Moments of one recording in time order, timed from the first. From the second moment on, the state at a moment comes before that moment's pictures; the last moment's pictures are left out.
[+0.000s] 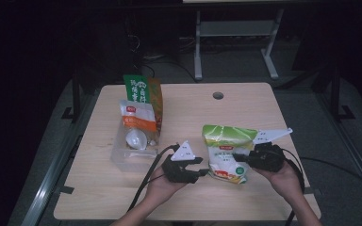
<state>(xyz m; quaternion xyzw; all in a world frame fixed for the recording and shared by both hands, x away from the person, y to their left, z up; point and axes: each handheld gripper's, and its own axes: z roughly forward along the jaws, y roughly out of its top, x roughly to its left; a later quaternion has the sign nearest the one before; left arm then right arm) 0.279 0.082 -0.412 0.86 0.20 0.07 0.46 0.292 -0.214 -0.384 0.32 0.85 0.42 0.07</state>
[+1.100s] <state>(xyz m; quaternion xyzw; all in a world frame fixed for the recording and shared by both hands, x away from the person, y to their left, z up) 0.240 0.139 -0.430 0.86 0.21 0.06 0.46 0.322 -0.157 -0.335 0.30 0.85 0.43 0.05</state>
